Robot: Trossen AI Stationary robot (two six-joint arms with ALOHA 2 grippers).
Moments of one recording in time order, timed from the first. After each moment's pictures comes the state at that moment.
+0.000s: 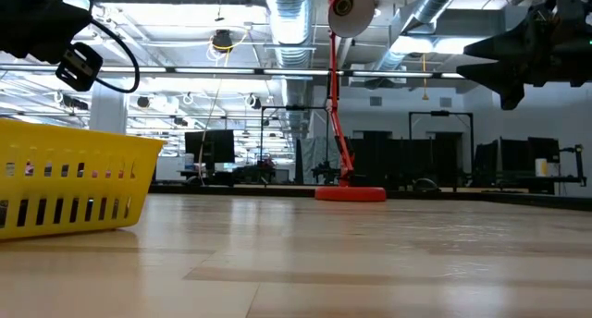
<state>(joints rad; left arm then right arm) -0.65 0.08 0.06 0.01 -0.47 -0.32 0.15 0.01 0.01 0.11 0.43 0.26</state>
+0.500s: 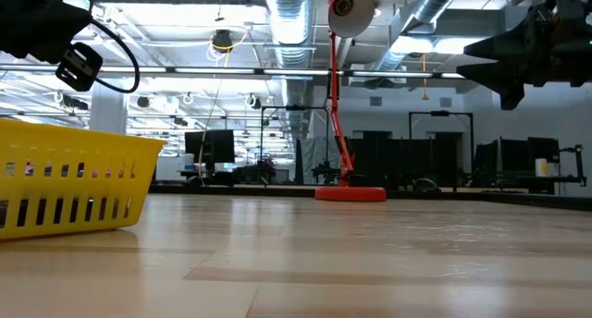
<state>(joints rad) -0.65 0.08 0.05 0.01 -0.47 -0.32 0.15 0.01 0.01 0.11 0.43 0.26</state>
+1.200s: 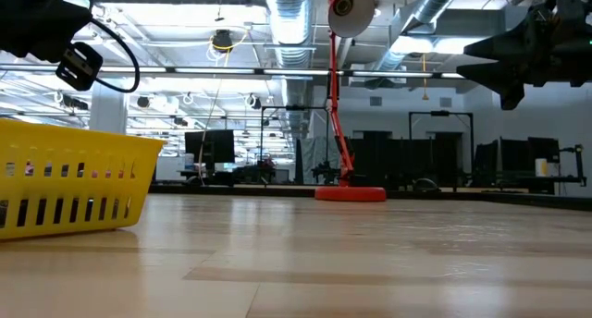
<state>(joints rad) -0.65 0.08 0.05 0.02 -0.47 -0.32 0.15 0.01 0.01 0.11 0.43 0.26</state>
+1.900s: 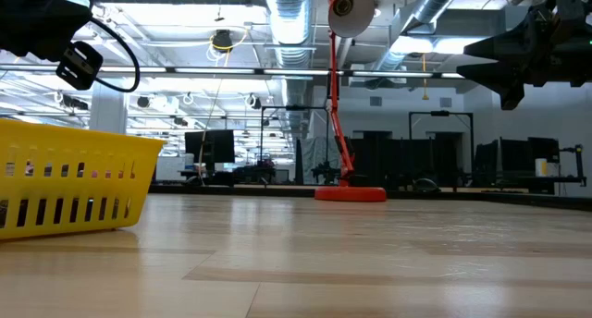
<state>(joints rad) -0.65 0.08 0.05 0.02 -0.47 -0.32 0.15 0.01 0.01 0.11 0.43 0.26</state>
